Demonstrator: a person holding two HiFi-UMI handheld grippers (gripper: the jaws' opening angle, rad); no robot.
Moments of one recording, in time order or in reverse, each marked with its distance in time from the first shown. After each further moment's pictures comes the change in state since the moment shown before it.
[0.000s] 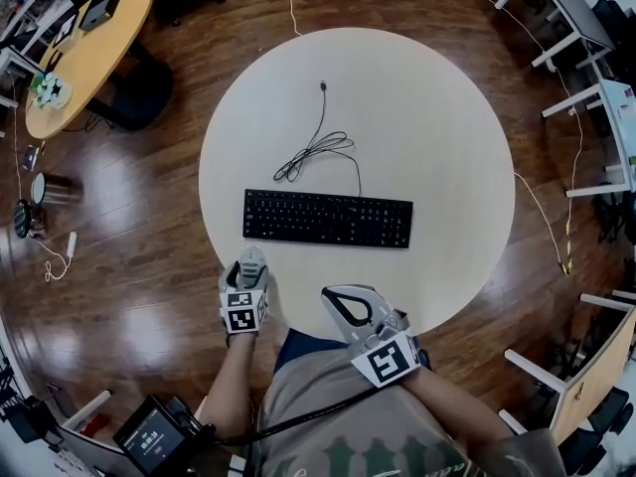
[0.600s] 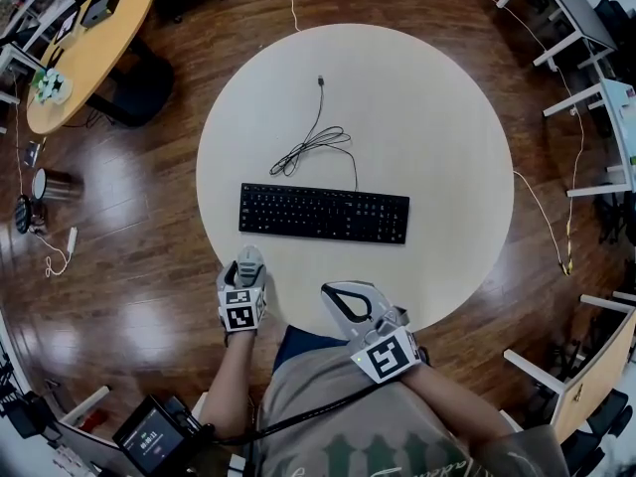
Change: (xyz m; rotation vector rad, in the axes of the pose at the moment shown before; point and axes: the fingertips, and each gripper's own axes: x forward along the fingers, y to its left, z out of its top) left arm -0.008 -0.007 -0.011 -0.018 0.032 0.027; right arm -0.012 0.000 -0.008 0.005 0.016 0.020
